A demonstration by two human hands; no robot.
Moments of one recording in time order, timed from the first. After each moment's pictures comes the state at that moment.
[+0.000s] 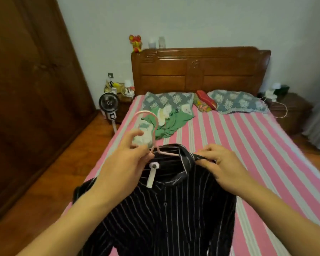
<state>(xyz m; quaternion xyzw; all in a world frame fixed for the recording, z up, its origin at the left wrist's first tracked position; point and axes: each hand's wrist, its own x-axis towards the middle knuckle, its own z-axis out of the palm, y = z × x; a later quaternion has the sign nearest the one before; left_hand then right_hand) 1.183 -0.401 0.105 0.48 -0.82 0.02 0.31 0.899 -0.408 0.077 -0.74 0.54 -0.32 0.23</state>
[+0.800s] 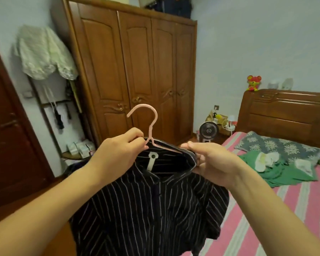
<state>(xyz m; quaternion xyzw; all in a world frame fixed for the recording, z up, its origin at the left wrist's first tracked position) 1.351 -0.217 0.226 0.61 -0.69 0.35 0.16 1.133 -0.379 0.210 -0.60 0.21 -0.20 0.75</state>
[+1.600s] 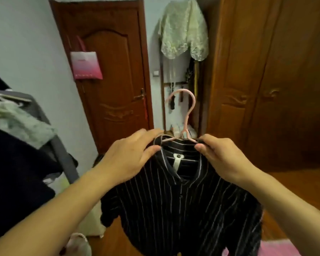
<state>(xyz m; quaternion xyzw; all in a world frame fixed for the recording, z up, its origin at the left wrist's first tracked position) 1.716 0.018 0.192 0.86 -0.42 0.23 0.19 1.626 -0.246 0.191 -0.93 -0.14 -0.24 0.25</state>
